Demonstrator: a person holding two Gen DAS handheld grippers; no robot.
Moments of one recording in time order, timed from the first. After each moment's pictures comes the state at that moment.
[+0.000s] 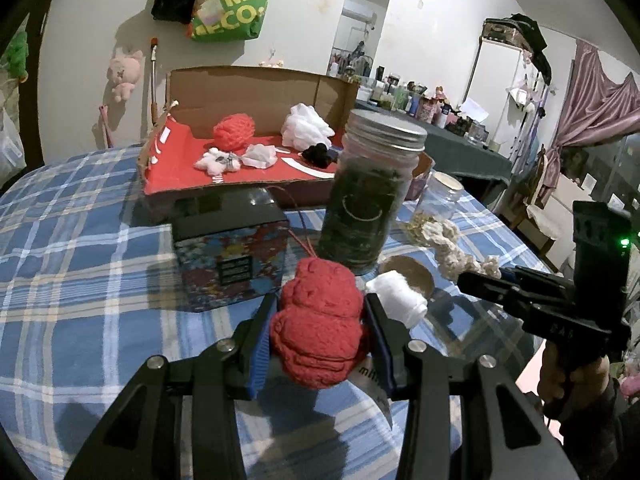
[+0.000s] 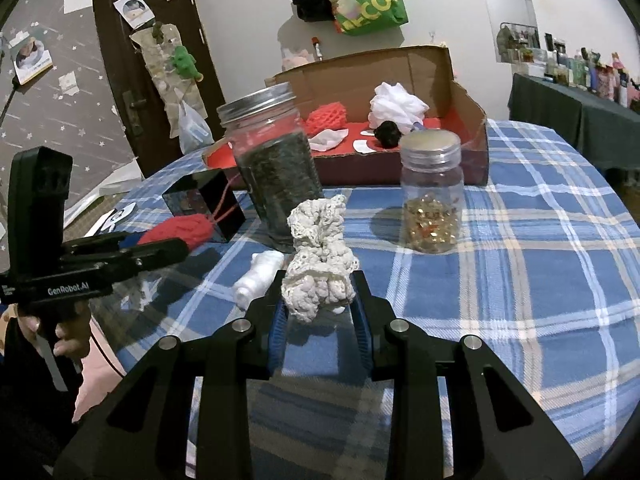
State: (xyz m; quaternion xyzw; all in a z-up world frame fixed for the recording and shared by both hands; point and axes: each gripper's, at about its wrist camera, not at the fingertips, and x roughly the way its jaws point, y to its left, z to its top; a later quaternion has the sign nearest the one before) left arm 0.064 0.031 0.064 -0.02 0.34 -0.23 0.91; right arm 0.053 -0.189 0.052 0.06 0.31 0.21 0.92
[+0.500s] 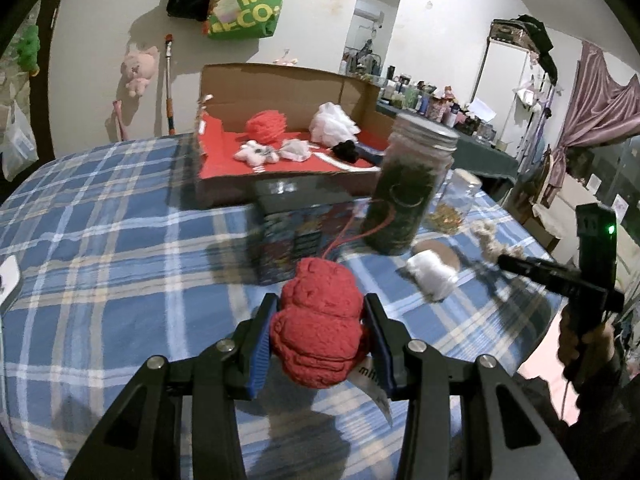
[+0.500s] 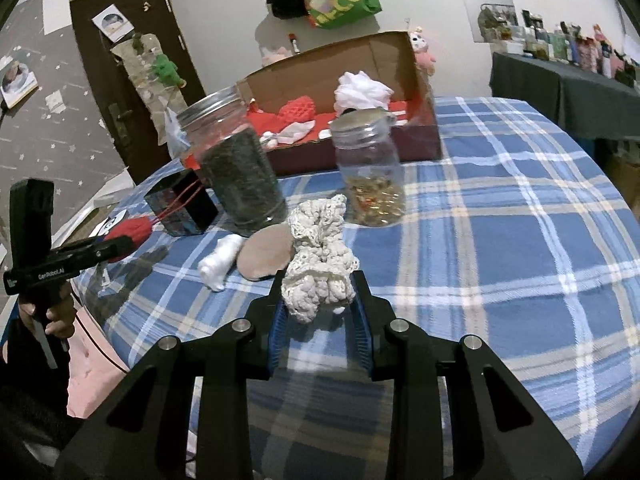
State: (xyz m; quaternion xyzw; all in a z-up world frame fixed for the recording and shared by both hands) left arm 0.053 0.080 0.061 -0.02 0.34 -0.22 0.91; right arm 0.045 -0.233 0.045 0.09 0.33 0.19 0.92
